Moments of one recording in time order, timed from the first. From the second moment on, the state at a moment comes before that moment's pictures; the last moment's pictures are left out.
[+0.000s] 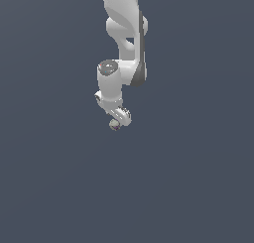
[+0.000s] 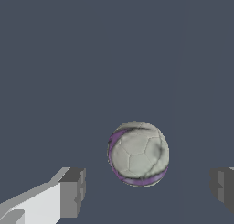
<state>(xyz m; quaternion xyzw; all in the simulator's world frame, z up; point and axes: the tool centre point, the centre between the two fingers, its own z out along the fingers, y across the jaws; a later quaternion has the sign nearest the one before) -0.096 -0.063 0.087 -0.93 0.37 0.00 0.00</state>
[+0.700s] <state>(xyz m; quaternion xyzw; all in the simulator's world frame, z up) -0.097 -0.063 0.045 -0.93 0.37 0.00 0.00</state>
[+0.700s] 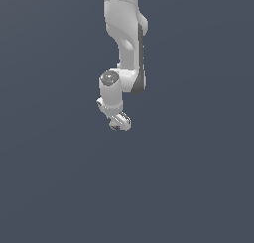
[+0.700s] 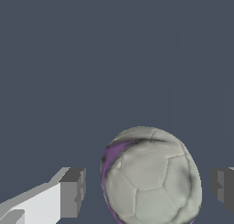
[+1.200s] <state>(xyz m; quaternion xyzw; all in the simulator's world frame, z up) -0.096 -0.063 0.037 -0.93 0.37 0.00 0.00</state>
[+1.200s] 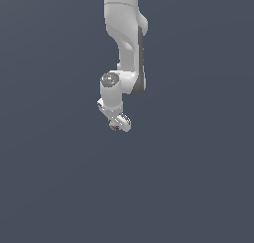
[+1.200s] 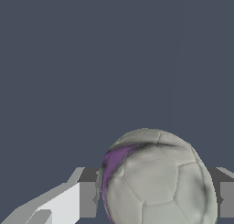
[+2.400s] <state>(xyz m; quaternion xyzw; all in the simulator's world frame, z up) -0.040 0.010 0.090 -0.93 0.37 0.00 0.00</state>
